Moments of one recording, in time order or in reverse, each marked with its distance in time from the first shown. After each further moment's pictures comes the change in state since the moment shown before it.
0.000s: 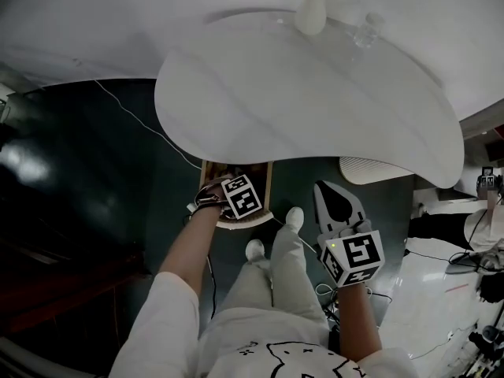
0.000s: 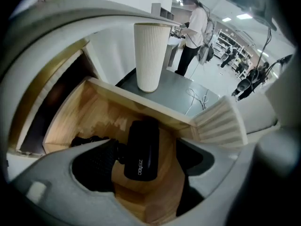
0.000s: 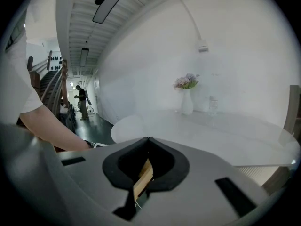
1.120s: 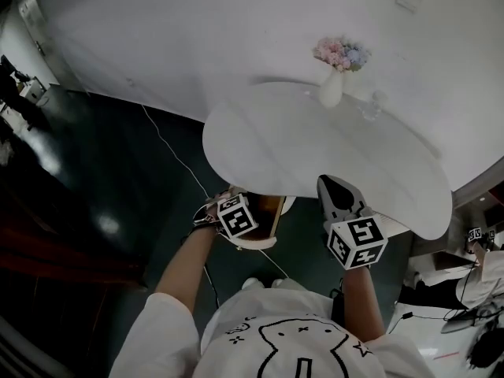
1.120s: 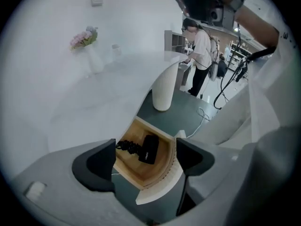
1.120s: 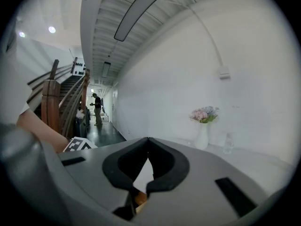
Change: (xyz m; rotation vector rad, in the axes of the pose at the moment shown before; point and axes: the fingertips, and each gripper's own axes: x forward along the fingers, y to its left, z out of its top) left arm -0.177 -0.010 0.020 -0.128 -0.187 0.196; right arm -0.026 0.019 0.138 -0.157 -0.200 0.178
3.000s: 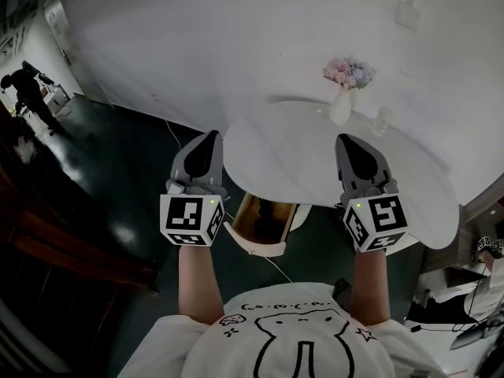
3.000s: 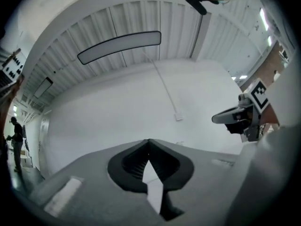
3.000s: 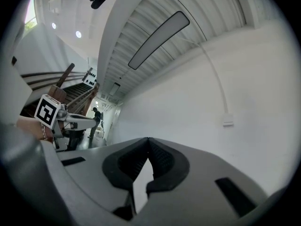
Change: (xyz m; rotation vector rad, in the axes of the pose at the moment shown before) left arm -0.393 0.064 0.097 -0.342 -1.072 0.976; right arm -0.046 0.003 0.155 -0.181 -0.347 -0.019
